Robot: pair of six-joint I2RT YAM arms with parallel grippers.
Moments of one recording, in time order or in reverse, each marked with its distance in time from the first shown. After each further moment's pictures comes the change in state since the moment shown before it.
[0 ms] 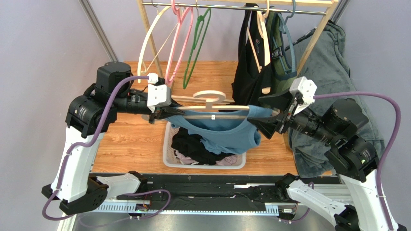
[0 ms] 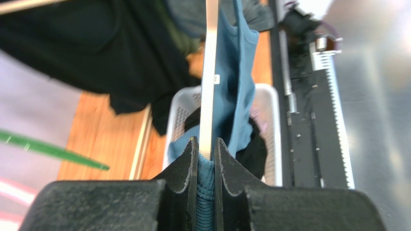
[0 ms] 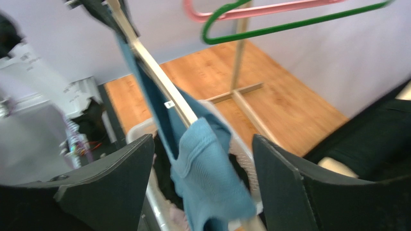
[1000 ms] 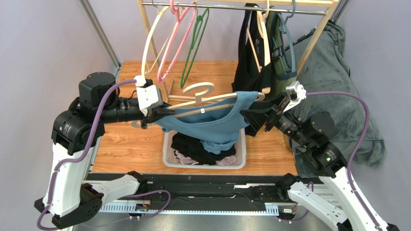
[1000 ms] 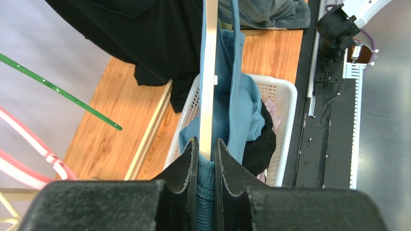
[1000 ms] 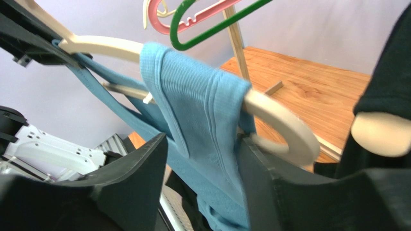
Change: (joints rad) left arm 0.000 -0.119 -0.055 0.046 -0.205 -0.151; right arm 0.000 -0.153 -0.480 0.462 0.169 0.393
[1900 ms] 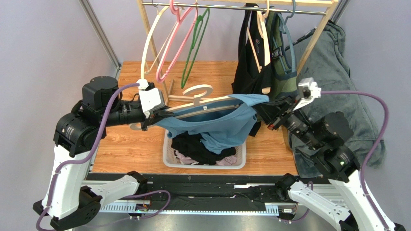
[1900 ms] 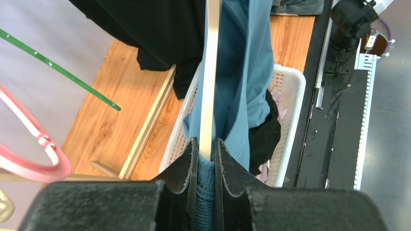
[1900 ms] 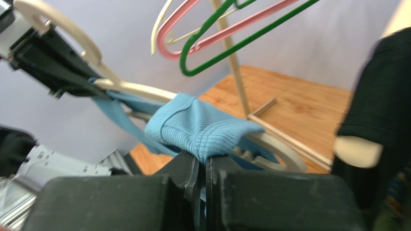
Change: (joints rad) left arm -0.001 -0.035 -0.072 0.006 -0.062 0.003; right arm 0.061 0.032 0.138 -0.059 0.078 0.006
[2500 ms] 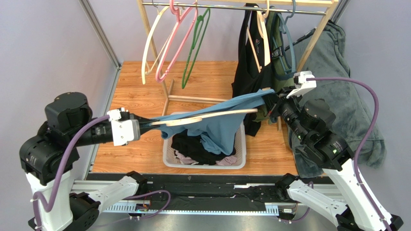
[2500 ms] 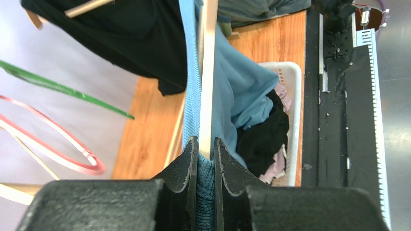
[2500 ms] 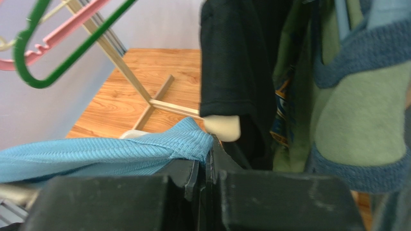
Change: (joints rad) left arm 0.027 -0.069 0.152 -0.188 0.111 0.242; right arm -0.021 0.101 0.084 -0.213 0.459 -0.073
